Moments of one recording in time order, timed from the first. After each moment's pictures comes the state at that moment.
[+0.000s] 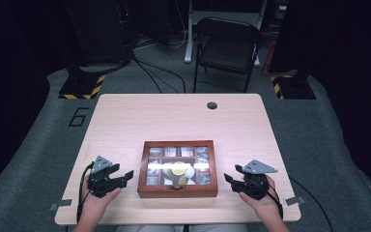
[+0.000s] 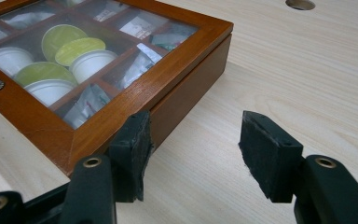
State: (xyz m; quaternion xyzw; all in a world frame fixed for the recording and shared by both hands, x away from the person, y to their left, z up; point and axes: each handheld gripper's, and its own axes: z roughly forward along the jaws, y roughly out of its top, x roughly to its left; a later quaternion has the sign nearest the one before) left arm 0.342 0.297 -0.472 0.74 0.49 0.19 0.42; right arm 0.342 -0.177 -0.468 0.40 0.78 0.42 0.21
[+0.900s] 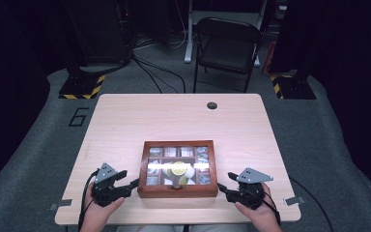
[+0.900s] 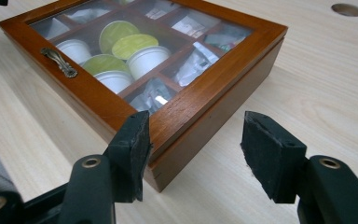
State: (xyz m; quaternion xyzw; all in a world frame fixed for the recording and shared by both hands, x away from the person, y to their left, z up) left arm 0.318 0.279 -0.469 0.76 0.45 0.17 0.44; right arm 0.318 -0.160 -0.465 0.36 0.80 0.44 0.18
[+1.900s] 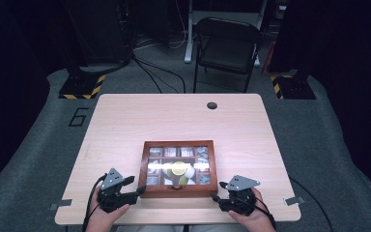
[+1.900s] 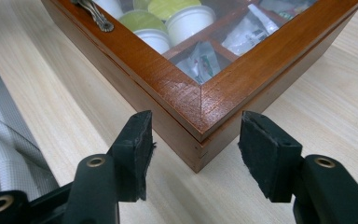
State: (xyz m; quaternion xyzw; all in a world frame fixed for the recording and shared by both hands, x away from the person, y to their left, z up) left arm 0.307 0.262 -0.472 0.78 0.42 0.15 0.44; right arm 0.309 -0.139 -0.481 0.32 0.84 0.40 0.15
